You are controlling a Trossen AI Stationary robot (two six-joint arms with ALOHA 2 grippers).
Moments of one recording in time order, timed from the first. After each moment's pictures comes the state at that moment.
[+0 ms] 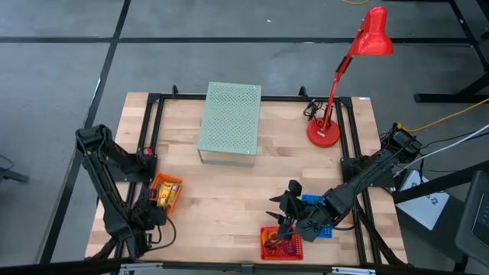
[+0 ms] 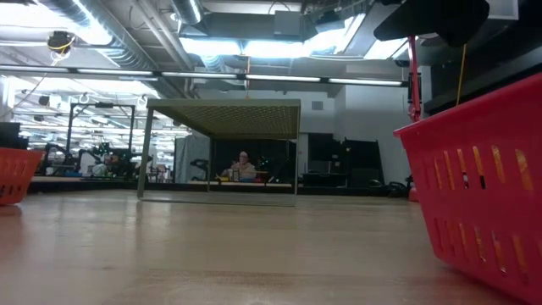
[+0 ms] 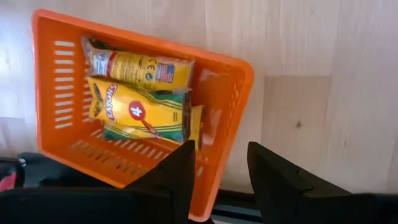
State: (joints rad) left arm -1.13 1.53 1.05 -1.22 -0.18 -1.13; right arm 0.73 1.61 1.07 -0.29 0.73 0.76
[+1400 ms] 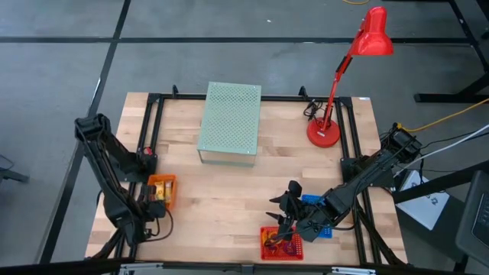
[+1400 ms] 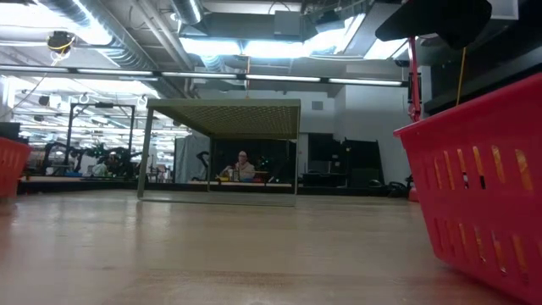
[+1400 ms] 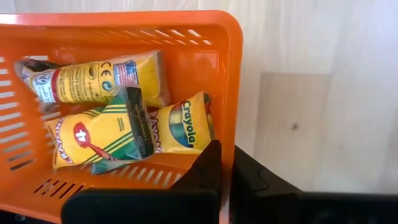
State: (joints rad) left arm -1.14 1.39 0.84 -0.99 -0.16 -1.19; right arm 0.73 1.61 1.07 -0.28 0.72 0.78
